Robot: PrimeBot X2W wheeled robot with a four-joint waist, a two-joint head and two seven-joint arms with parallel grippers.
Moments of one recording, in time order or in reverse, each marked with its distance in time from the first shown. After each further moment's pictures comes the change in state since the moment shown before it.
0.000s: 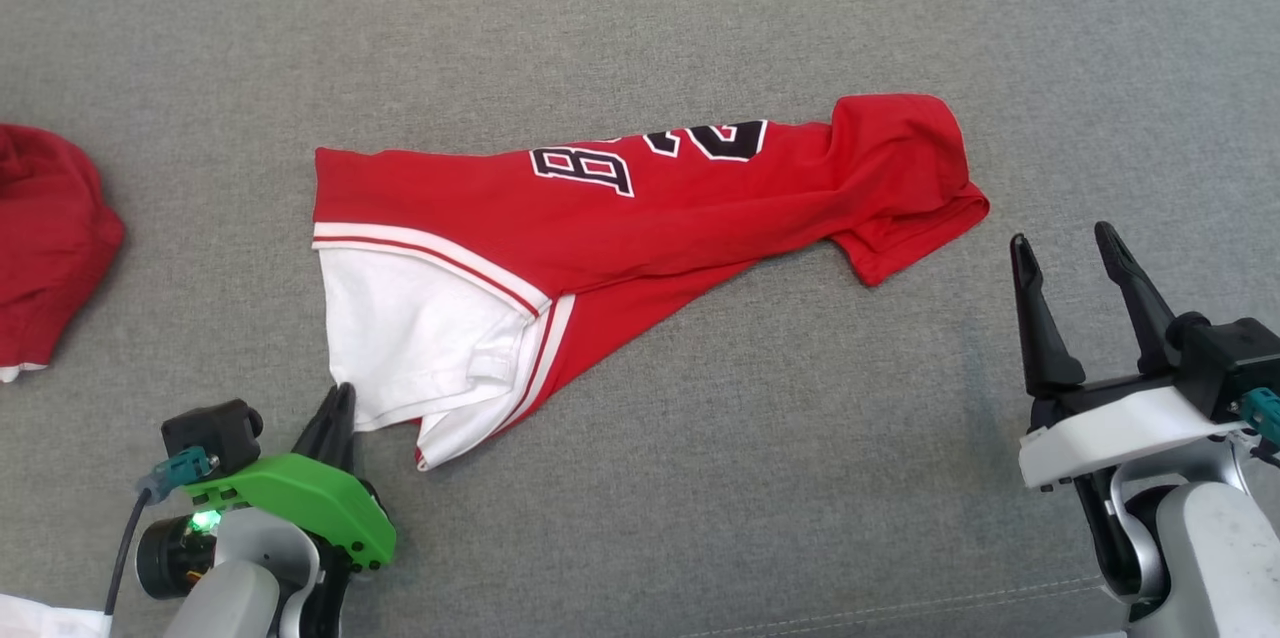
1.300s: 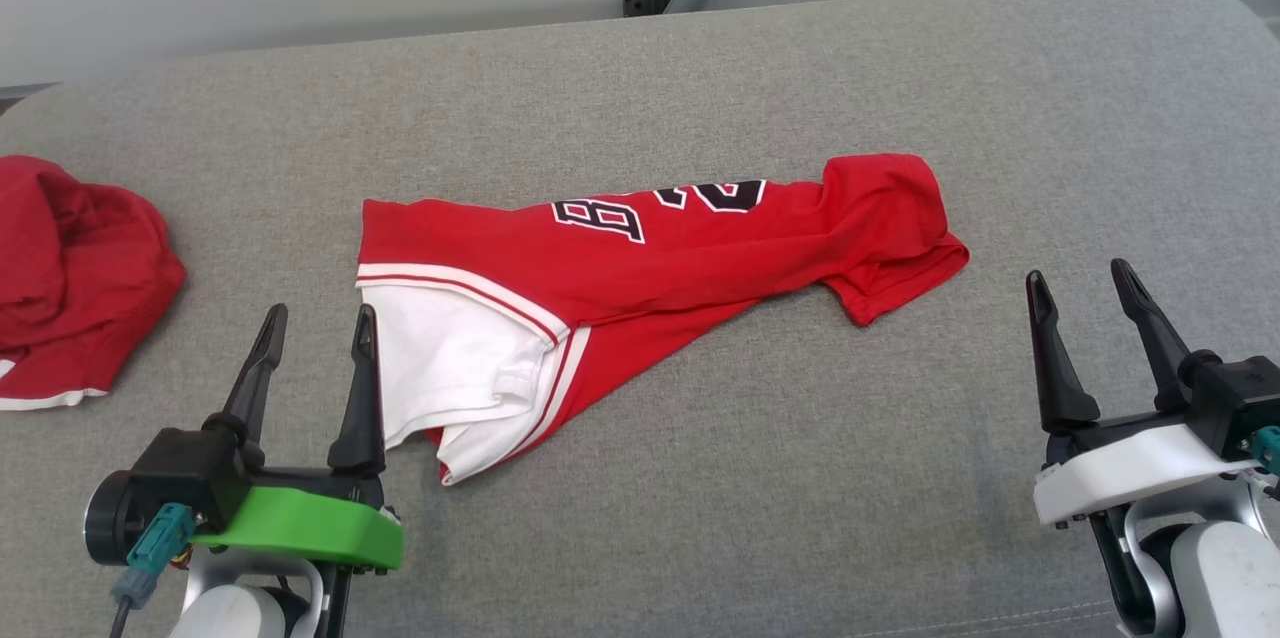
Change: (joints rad) left arm 0.134 0.072 0.003 -0.460 0.234 0.122 -0.180; right arm 0.067 -0.005 -0.029 -0.025 -0.022 0.000 0.001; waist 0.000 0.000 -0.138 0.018
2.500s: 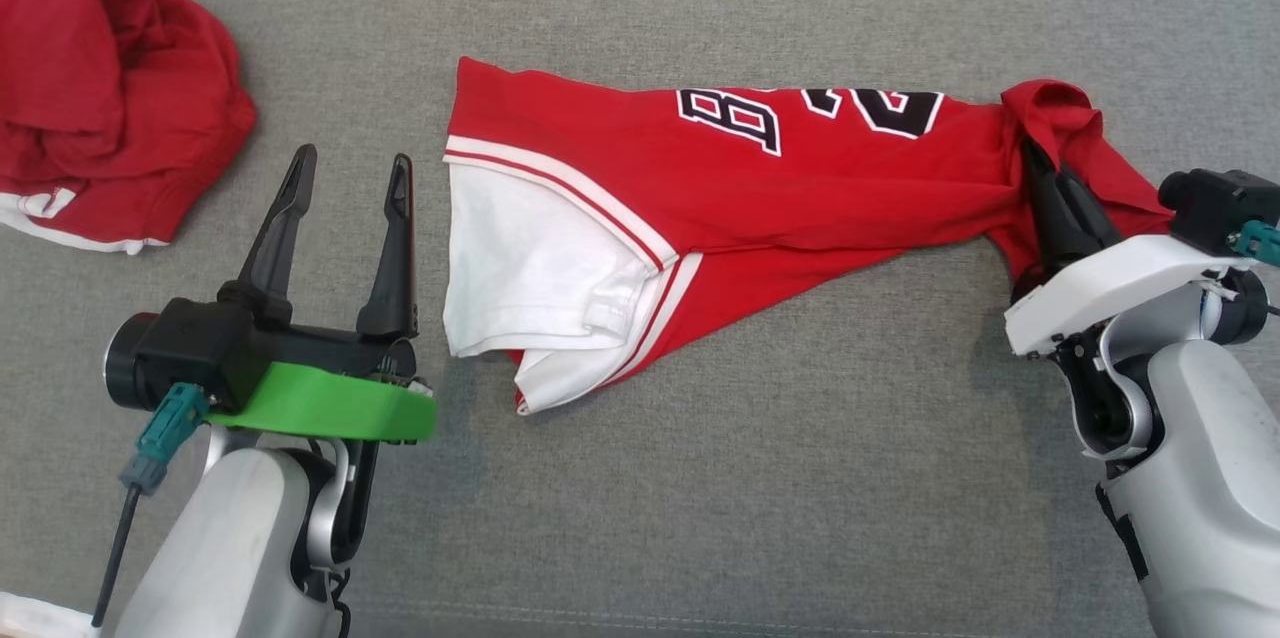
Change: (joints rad) left arm -0.240 -0.062 -0.028 0.069 0.027 -0.079 -0.048; right arm -0.381 -0.056 0.100 0.342 0.359 0.000 0.118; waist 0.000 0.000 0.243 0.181
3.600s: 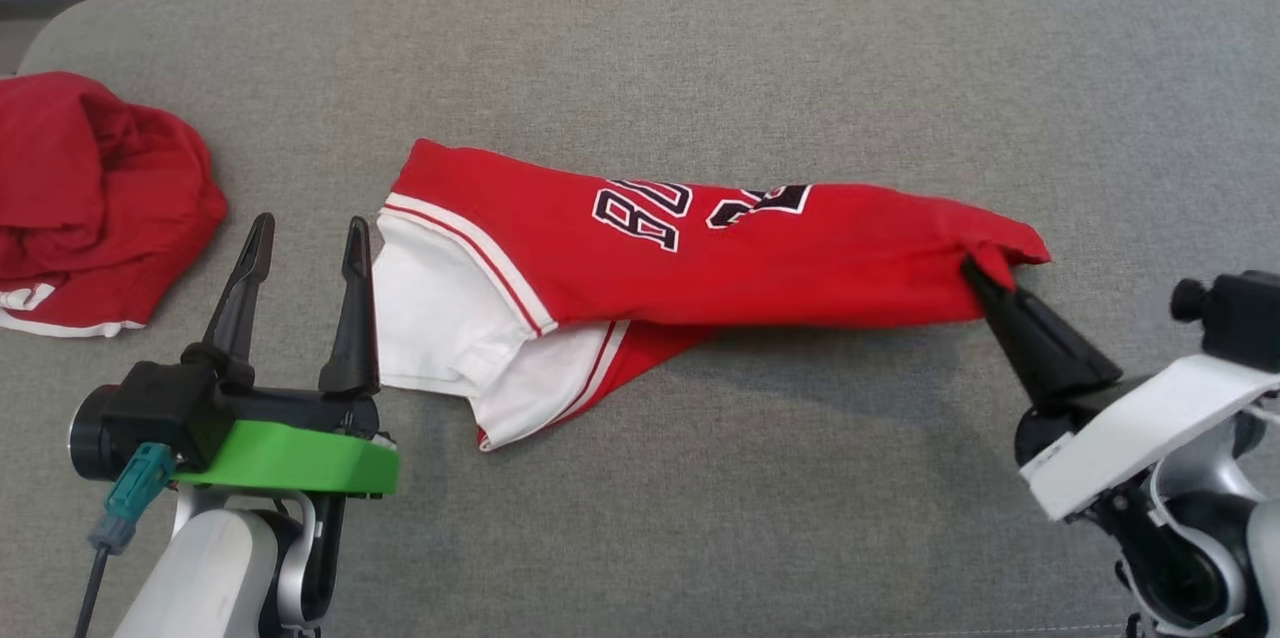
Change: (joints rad) left arm 0.112 0.051 0.030 -0.039 -0.024 0.038 0.001; right arm 0.396 0.060 -0.037 -0.682 0.131 0.000 0.429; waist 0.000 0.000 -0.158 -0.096
